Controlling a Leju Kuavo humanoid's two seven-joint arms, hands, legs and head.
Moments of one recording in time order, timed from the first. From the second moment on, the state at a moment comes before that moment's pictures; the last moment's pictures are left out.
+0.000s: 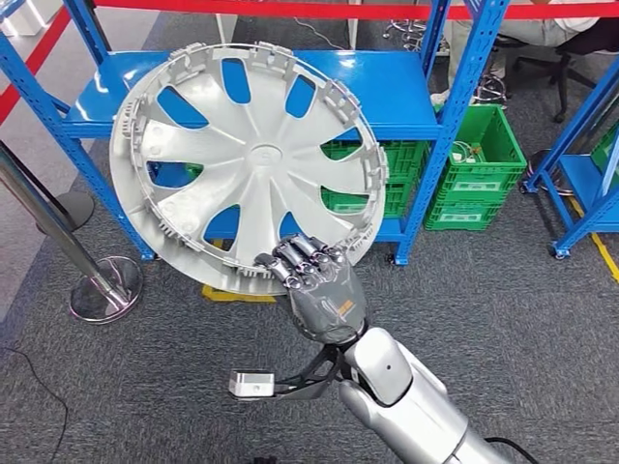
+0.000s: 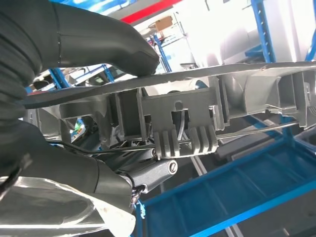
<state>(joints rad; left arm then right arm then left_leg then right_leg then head) -0.07 0.01 0.14 -0.21 -1.02 0.13 -0.28 -0.39 0.06 0.88 -1.42 1.25 -0.66 -0.13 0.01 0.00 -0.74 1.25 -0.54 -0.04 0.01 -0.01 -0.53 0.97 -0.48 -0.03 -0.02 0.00</state>
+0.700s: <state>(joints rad) -0.09 0.01 0.13 -0.21 -1.02 0.12 -0.27 -0.40 0.05 0.88 -1.42 1.26 -0.65 -0.12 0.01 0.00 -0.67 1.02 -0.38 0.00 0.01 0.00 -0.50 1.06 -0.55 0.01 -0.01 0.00</state>
